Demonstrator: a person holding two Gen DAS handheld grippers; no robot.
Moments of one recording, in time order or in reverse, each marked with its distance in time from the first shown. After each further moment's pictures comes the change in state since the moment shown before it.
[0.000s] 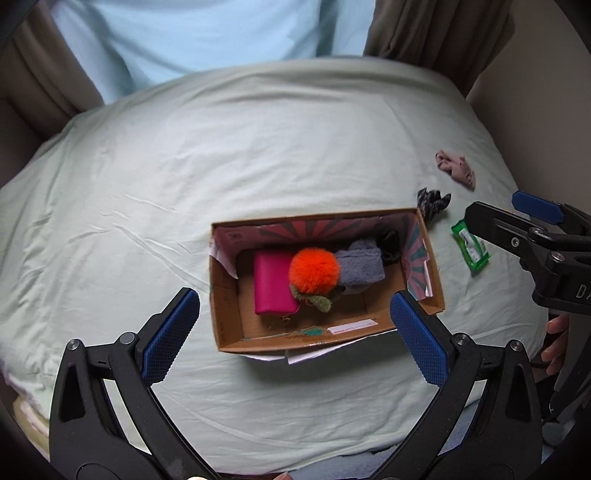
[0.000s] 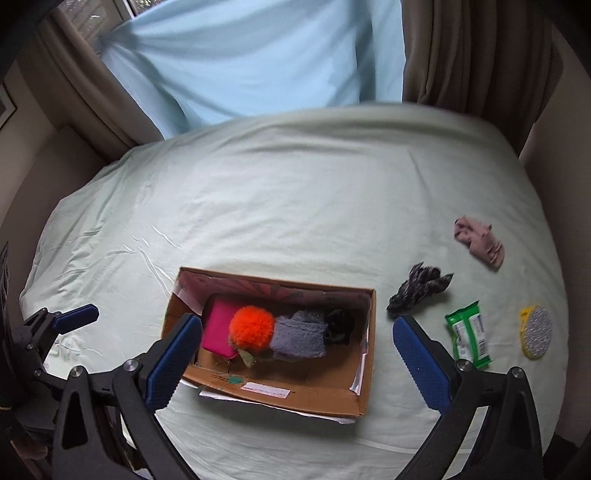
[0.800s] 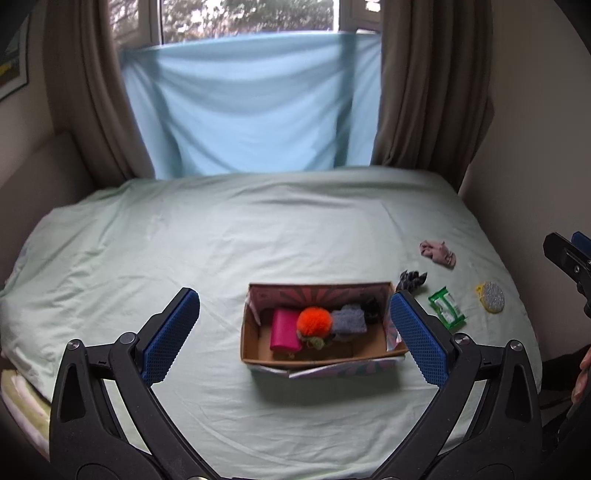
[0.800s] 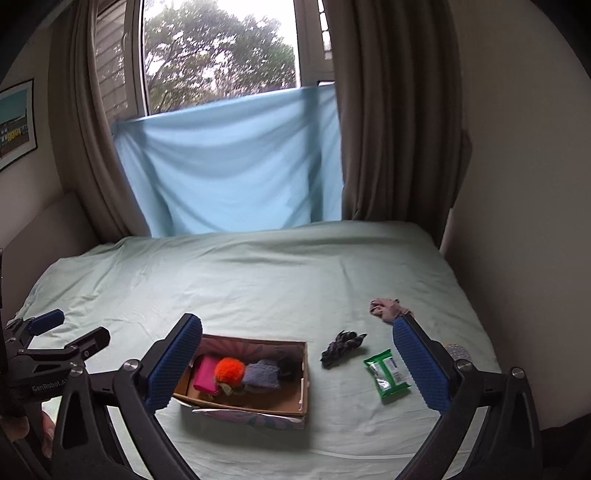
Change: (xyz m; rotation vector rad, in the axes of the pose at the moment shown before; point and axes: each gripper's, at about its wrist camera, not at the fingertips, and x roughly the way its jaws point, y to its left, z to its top) left arm -0.171 -0.021 -0.074 -0.055 -0.442 0.079; right arm -0.207 0.000 -0.086 0.015 -0.469 -0.172
